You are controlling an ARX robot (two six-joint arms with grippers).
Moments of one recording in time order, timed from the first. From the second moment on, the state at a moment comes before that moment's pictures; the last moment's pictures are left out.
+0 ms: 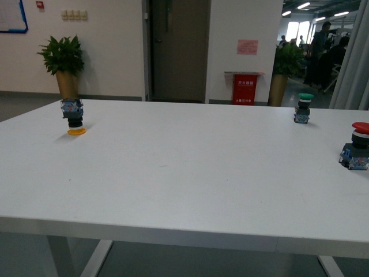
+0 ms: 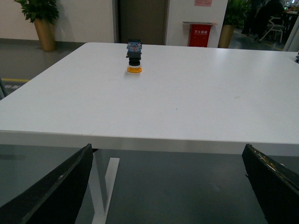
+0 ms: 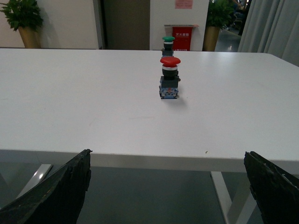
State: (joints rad) left arm 0.00 0.00 0.02 0.00 0.00 0.00; right arm 0.00 0.00 0.01 0.00 0.00 0.00
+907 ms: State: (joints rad) left arm 0.02 0.36 0.24 -0.29 0.00 0.14; right arm 0.00 0.00 0.01 0.00 0.00 0.00
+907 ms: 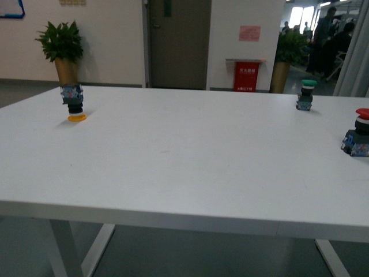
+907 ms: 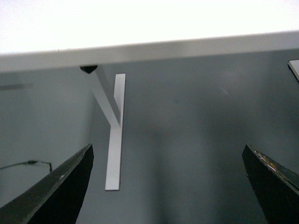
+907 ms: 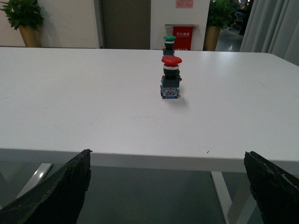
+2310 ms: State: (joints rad) left arm 0.08 2.24 2.02 -0.23 0.10 0.15; right arm 0.00 0.00 0.01 0.00 0.00 0.00
